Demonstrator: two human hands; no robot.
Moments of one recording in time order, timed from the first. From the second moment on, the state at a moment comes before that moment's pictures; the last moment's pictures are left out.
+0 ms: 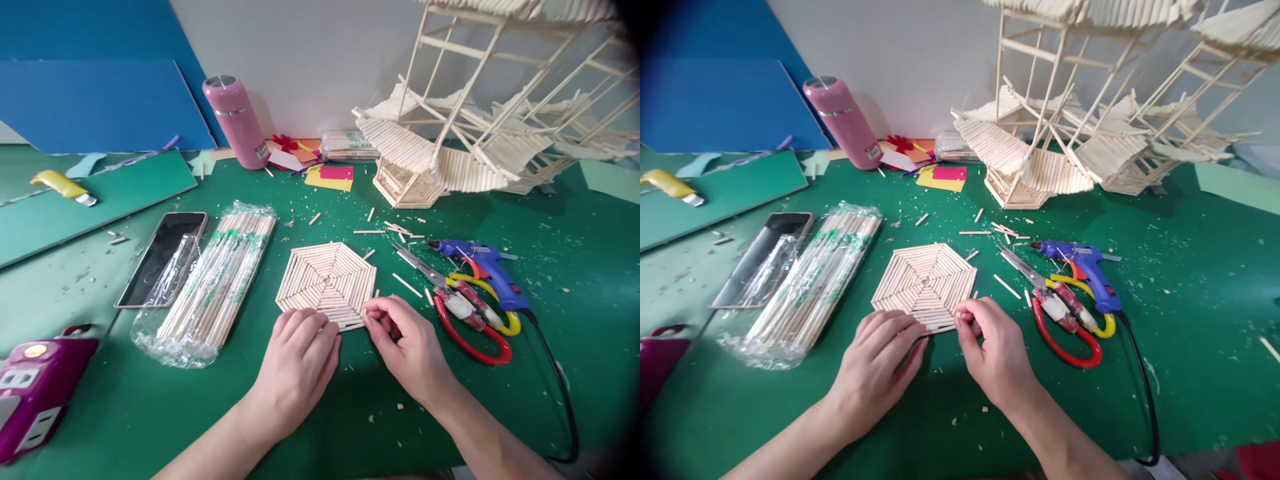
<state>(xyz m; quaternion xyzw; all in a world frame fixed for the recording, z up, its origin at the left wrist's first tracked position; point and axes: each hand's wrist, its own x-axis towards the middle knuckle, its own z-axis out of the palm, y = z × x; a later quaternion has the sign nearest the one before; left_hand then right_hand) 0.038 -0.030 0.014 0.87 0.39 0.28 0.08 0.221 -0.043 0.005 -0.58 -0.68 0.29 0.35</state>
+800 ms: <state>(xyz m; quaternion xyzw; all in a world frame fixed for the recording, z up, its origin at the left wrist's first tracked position) 0.022 -0.036 -0.008 0.90 0.37 0.24 0.06 0.226 -0.022 0.029 -0.58 -0.27 0.62 0.45</state>
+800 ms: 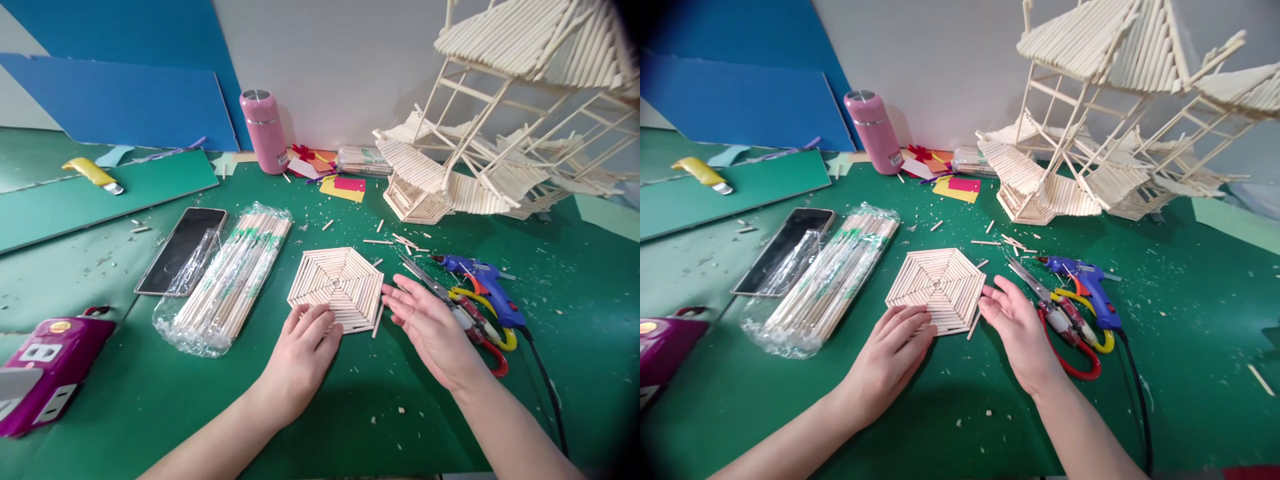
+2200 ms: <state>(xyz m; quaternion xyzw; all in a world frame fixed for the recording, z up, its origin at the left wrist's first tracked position) 0.052 -0.019 0.039 0.25 0.42 0.40 0.78 0.225 -0.020 0.051 -0.39 -0.35 0.70 0.48</state>
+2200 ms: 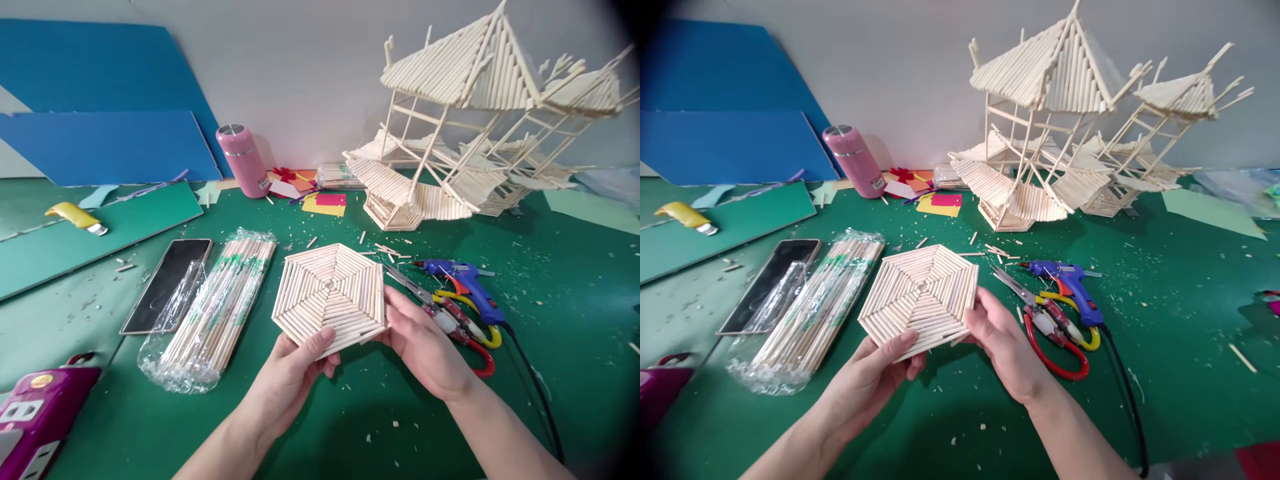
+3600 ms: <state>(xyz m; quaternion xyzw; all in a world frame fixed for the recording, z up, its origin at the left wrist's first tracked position) 0.037 -0.026 0.012 0.48 0.47 0.40 0.62 0.191 -0.024 0.048 -0.44 -0.40 0.64 0.49</state>
